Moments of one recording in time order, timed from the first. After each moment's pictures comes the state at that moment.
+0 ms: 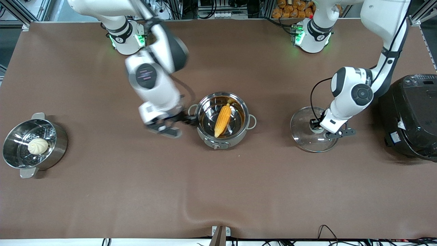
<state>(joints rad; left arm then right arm) -0.07 0.31 -0.06 -2.26 0.04 2.54 -0.29 0.53 0.38 -0.06 -1.62 0.12 2.06 0.71</state>
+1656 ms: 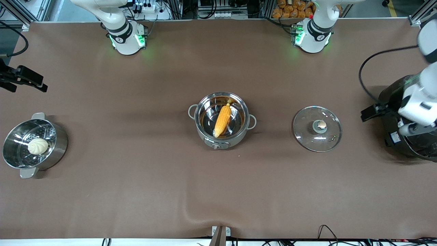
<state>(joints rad) -0.01 0.16 -0.07 -1.46 0.04 1.60 -0.25 0.01 0.03 -0.05 -1.45 0.03 1.46 -0.03</state>
